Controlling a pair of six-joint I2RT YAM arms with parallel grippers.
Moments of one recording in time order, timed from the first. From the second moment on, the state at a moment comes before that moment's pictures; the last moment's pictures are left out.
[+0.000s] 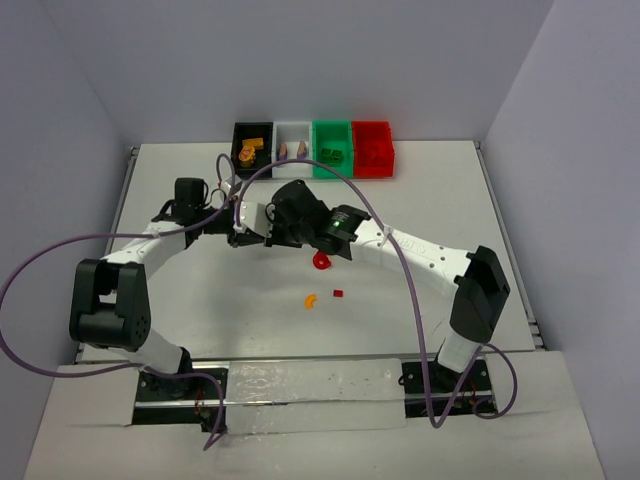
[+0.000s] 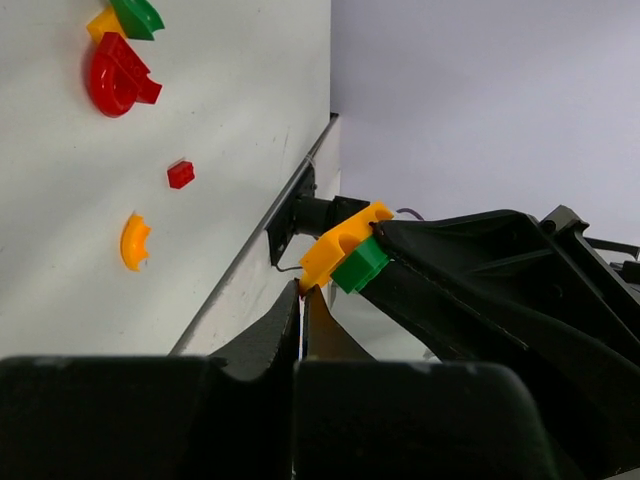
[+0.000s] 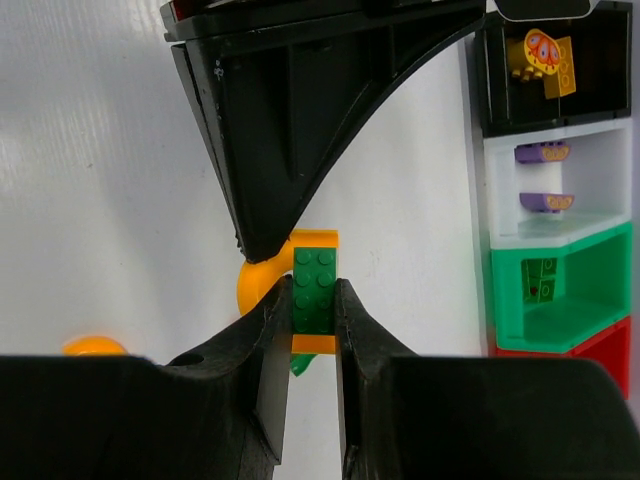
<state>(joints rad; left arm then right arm) -0.15 1.55 0.94 -0.15 1.13 -0.76 0.97 1.69 1.50 -0.49 0.04 -0.64</state>
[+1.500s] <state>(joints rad) -0.24 1.45 0.99 -0.07 0.74 -0.78 0.75 1.68 1.54 -0.50 0.00 0.52</state>
